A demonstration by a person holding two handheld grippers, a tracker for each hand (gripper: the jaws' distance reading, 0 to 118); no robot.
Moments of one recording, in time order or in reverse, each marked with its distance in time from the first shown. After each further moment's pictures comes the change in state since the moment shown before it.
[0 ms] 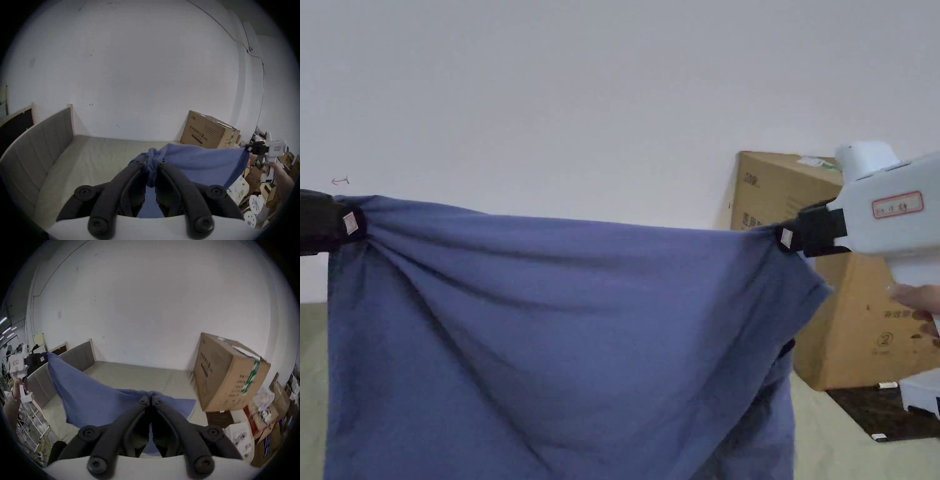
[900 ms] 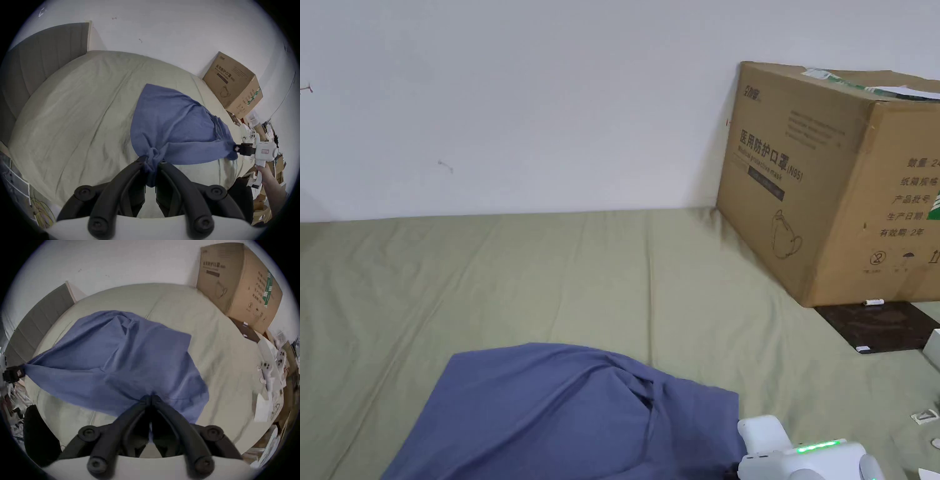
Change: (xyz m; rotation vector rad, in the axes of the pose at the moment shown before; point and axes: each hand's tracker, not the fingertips) left arm -0.042 -0.345 0.003 -0.538 0.134 0.202; right arm -0.047 -0.368 -0.151 -0.546 -0.079 -0.118
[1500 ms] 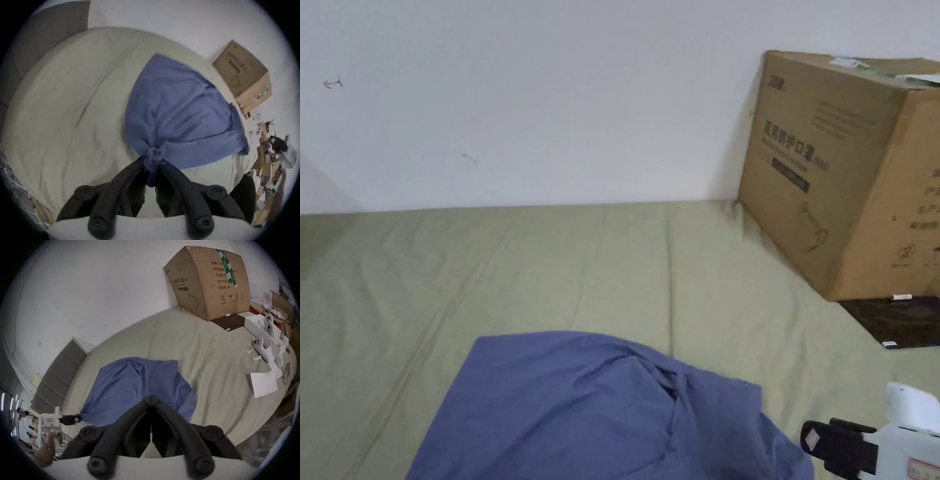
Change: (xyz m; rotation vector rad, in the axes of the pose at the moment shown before) left arm -0.020 -0.011 -0.067 -0.163 -0.021 0.068; right arm 0.047 -0.017 0.114 0.274 0.195 -0.367
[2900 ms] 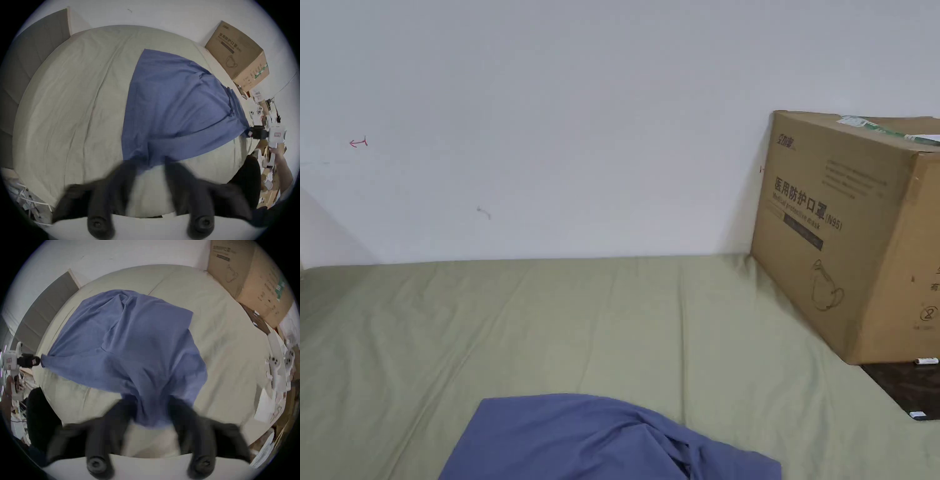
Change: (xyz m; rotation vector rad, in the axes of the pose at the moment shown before) left arm -0.001 0.037 0.020 -0.152 0.042 -0.170; right arm 0.013 -0.014 -0.104 -0.487 -0.117 0.355
